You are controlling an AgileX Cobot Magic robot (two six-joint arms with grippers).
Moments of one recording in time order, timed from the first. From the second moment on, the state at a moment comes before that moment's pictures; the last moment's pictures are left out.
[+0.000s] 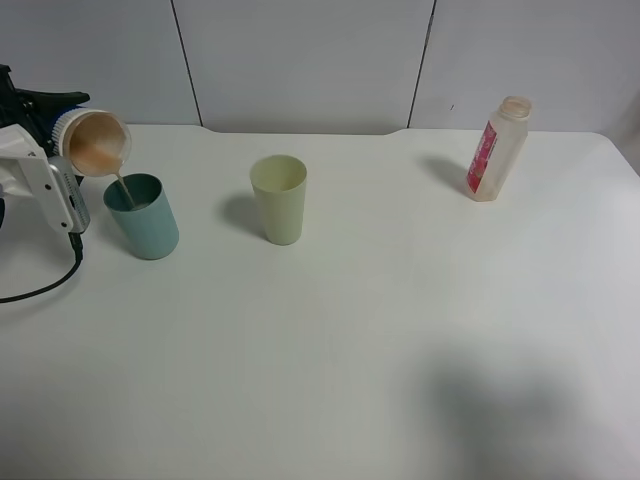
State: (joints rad) left arm 0.32 1.86 -0.62 0.86 -1.21 1.16; right arm -0.02 0.00 -0.50 -0.15 1.07 0.04
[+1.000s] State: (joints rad) left arm 0.32 1.86 -0.62 0.90 -1.21 1.16; right arm -0.02 0.00 -0.50 -0.15 1.07 0.04
